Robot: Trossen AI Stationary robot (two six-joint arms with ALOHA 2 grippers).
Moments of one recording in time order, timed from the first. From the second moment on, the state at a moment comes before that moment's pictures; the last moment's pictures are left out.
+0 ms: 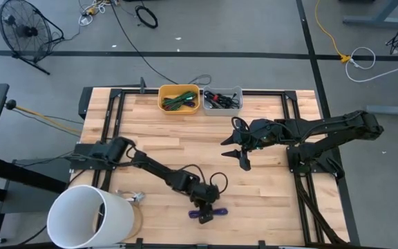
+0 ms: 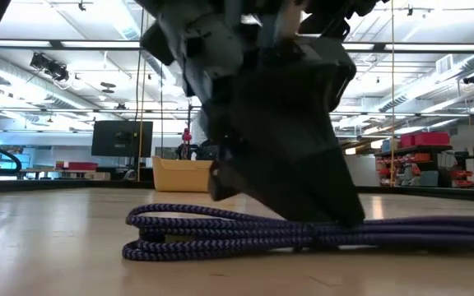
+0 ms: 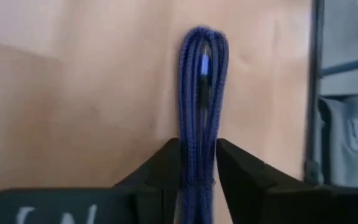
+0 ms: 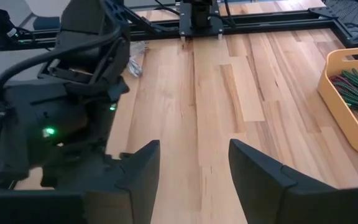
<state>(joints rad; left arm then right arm) -0.38 2.21 1.47 -0.11 0.23 -0.73 0.10 1.20 1.00 -0.33 -0.01 0.10</state>
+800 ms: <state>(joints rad) -0.41 2.21 1.47 -0.18 0.29 -0.64 0.10 1.20 1.00 -0.33 0.02 0.10</state>
